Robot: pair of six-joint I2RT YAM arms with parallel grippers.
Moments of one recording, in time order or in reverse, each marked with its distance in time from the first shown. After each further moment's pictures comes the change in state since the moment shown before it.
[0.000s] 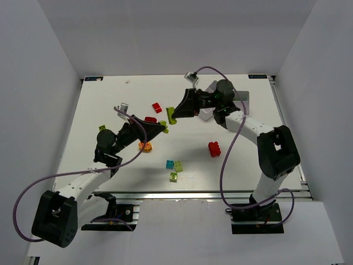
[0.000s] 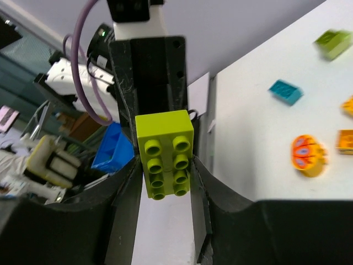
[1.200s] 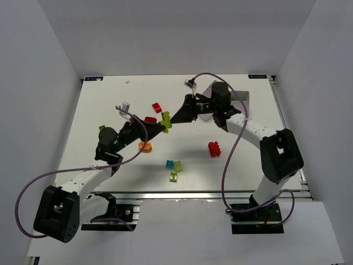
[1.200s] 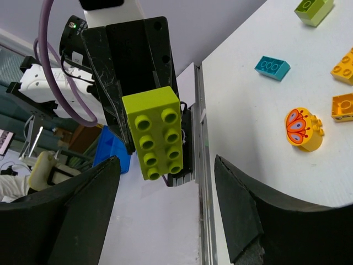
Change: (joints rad) left arm 0.013 0.042 0.002 -0.018 0.010 0.003; right arm 0.007 -0.056 -0.045 -0.279 0.089 -0.175
